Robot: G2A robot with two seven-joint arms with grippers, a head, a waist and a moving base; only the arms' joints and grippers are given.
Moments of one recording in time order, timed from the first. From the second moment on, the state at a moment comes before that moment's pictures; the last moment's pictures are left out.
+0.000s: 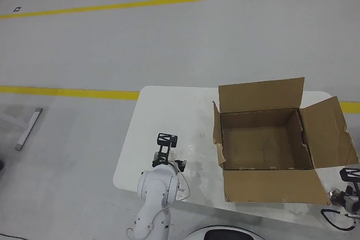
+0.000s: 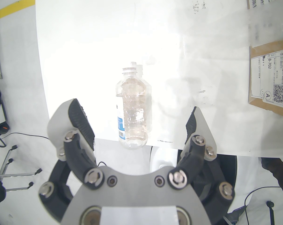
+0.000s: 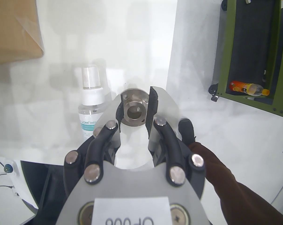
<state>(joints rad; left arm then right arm) 1.29 -1.66 -1.31 -1.82 1.82 -0.05 -1.20 -1.91 -1.23 1.98 -1.90 -1.13 -0.01 0.78</state>
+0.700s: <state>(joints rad) 1.29 -1.66 -1.31 -1.82 1.82 -0.05 -1.20 -1.83 -1.24 2.28 -2.17 -0.67 -0.02 0.51</state>
